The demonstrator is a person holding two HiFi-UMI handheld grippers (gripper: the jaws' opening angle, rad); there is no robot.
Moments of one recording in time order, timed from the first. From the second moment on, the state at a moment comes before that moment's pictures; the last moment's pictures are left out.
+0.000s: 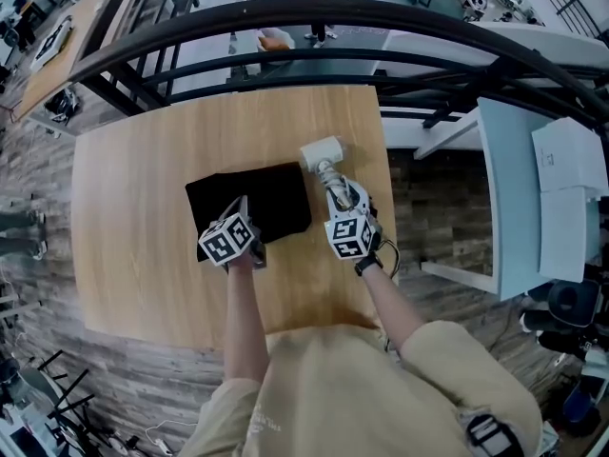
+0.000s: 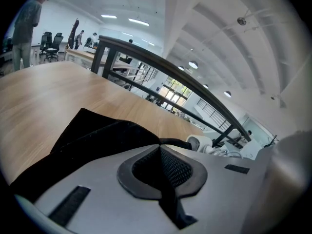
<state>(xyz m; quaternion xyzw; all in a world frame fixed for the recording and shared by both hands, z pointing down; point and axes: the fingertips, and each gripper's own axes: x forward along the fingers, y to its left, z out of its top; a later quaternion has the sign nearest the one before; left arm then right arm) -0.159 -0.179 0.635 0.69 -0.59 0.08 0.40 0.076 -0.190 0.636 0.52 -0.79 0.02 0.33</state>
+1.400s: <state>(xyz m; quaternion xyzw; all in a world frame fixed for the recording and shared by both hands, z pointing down) -0.118 -0.001 0.435 0.76 -0.64 0.01 0.11 0.046 -0.036 0.448 0.50 -0.86 0.02 0.11</state>
